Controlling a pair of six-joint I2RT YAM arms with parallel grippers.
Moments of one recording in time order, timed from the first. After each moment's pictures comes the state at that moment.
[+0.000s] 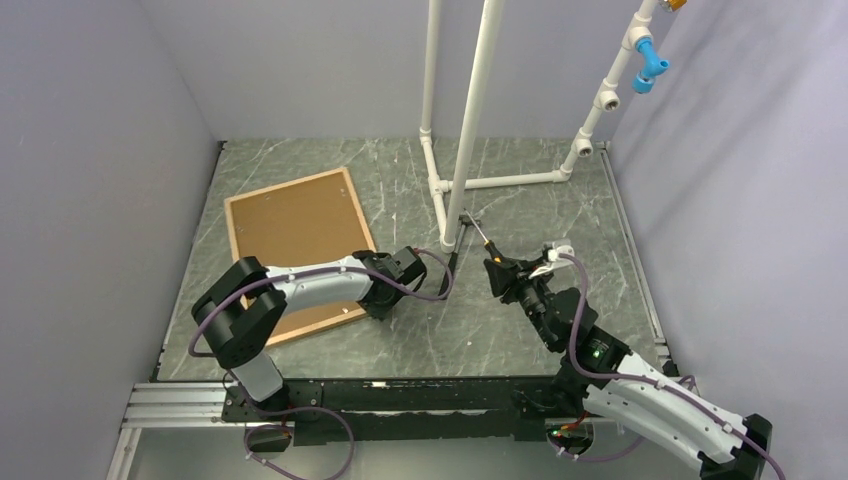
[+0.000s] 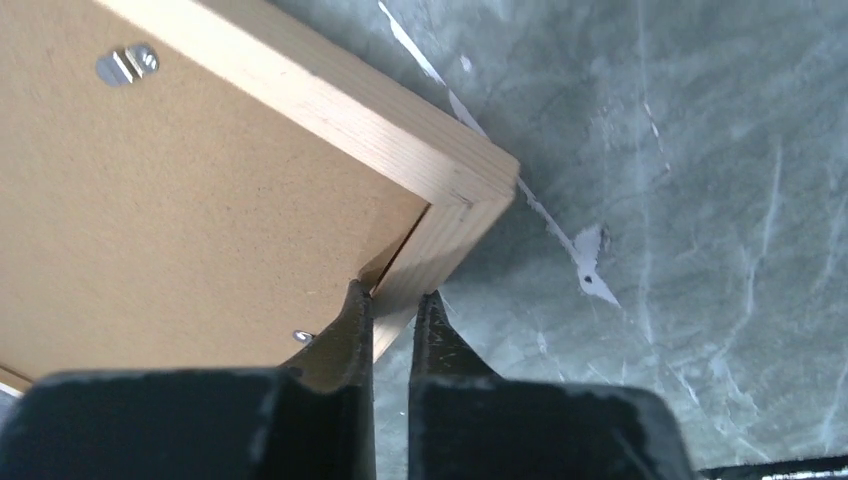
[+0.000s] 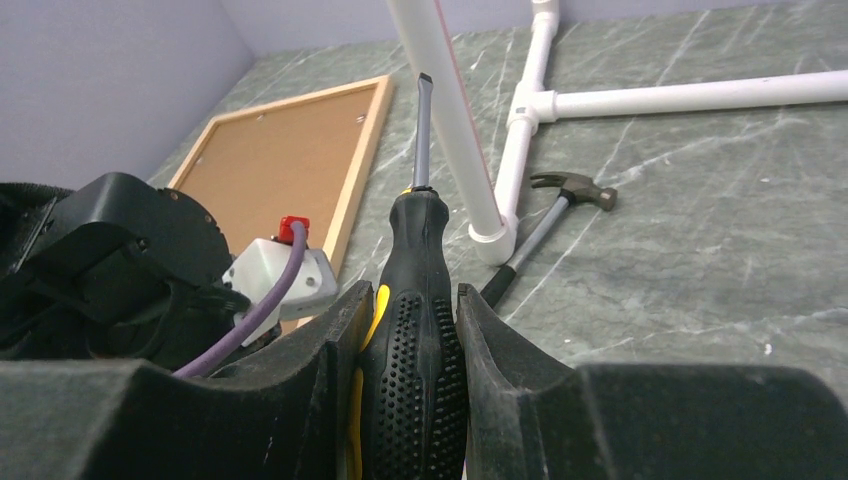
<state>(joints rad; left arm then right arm) -0.91 1.66 0.99 -0.70 -0.27 -0.15 0.88 0.45 0.35 0.10 0.46 0.35</state>
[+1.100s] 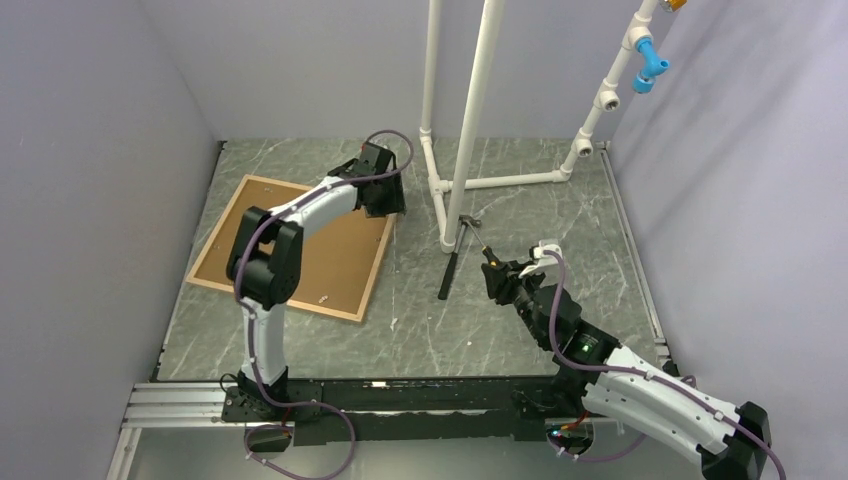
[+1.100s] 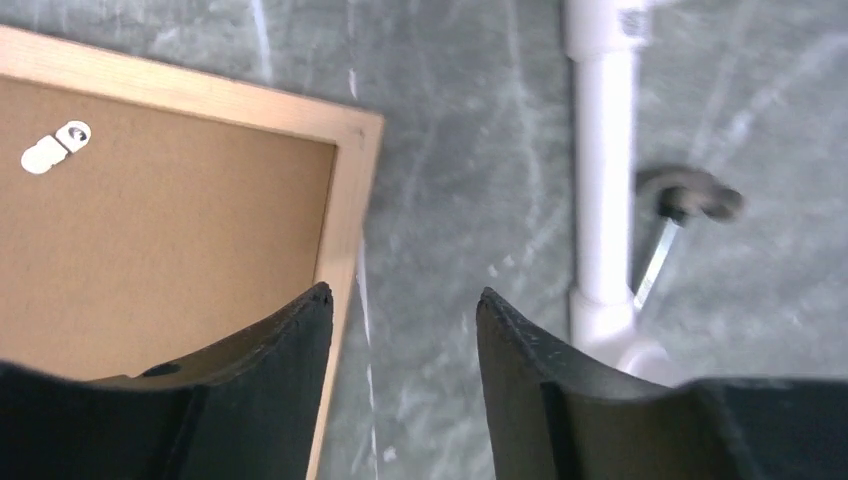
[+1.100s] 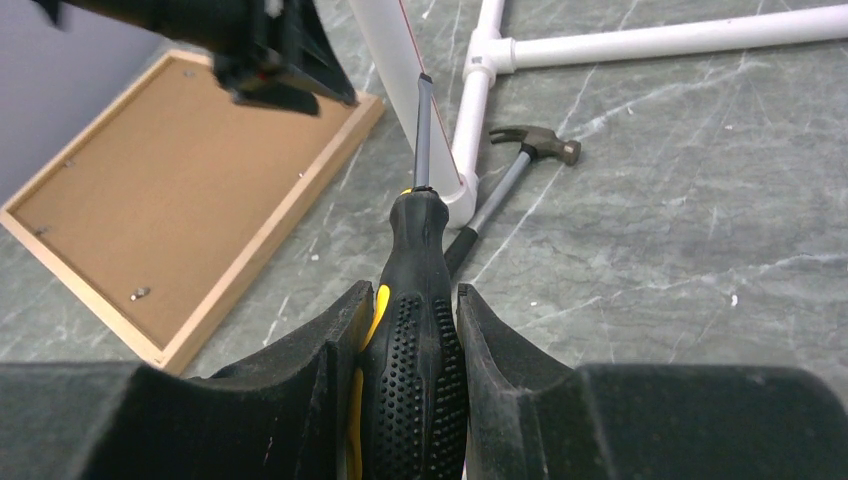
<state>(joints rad) -0.46 2.07 1.60 -0.47 -0.01 -0.56 0.88 0.53 0.33 0.08 0.51 0.37</state>
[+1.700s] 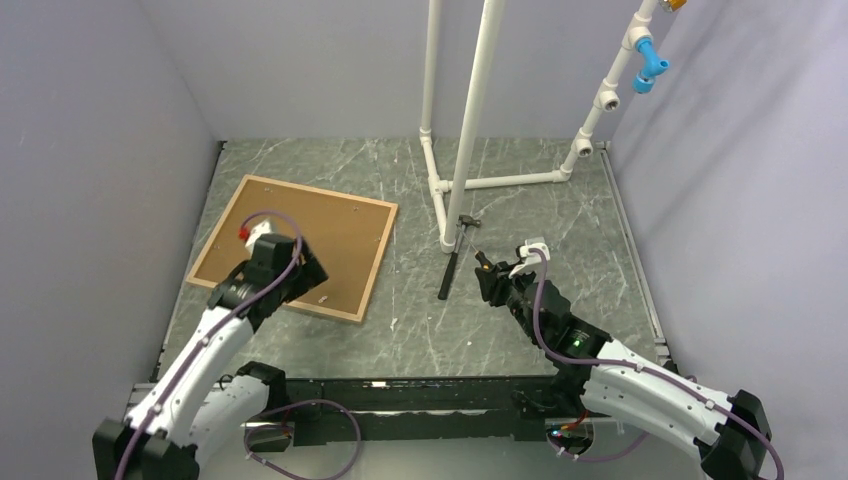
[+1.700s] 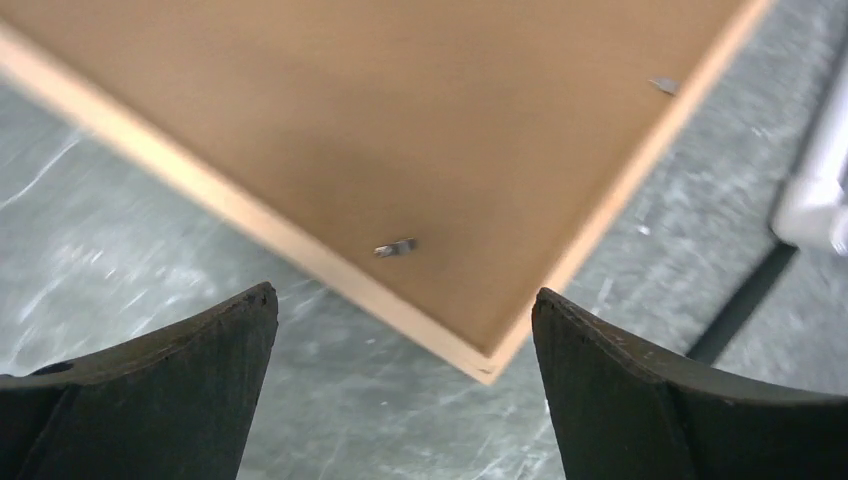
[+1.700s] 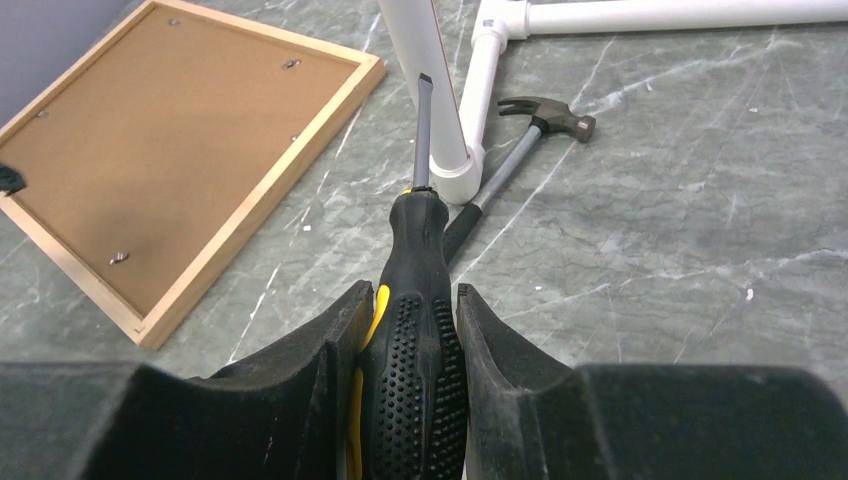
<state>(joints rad) -0.32 0.89 0.70 -0.64 -0.20 -0.74 0.88 0.62 0.33 0.10 0.47 0.35</state>
